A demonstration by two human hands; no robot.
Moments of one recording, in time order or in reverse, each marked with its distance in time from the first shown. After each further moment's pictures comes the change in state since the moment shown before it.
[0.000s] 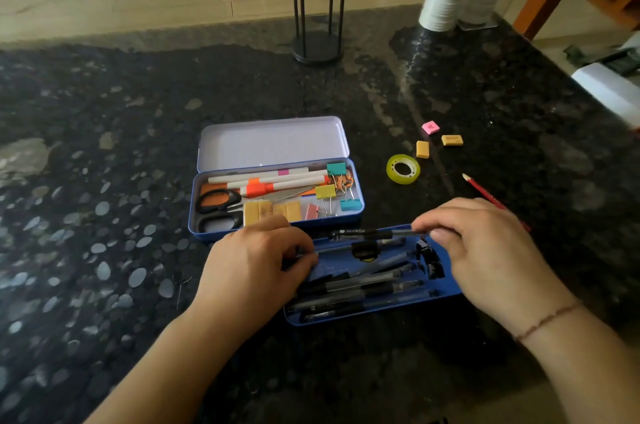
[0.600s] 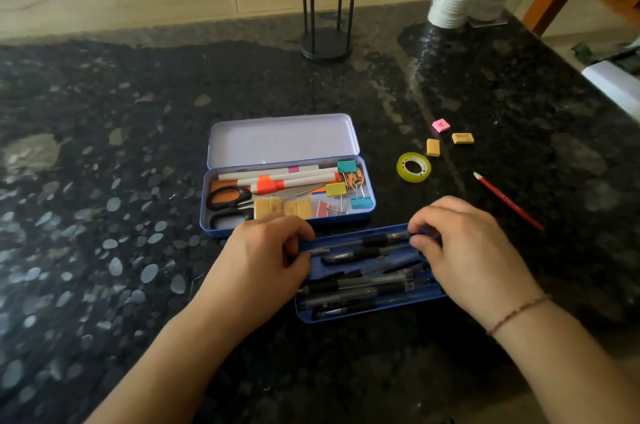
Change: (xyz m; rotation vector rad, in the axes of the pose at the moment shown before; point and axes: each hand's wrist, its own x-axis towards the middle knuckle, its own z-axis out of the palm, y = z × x) left_hand -0.001 -0.011 -0.004 -0.118 -0.029 -0.050; right_hand 0.005 -0.014 0.021 0.012 0.006 0.005
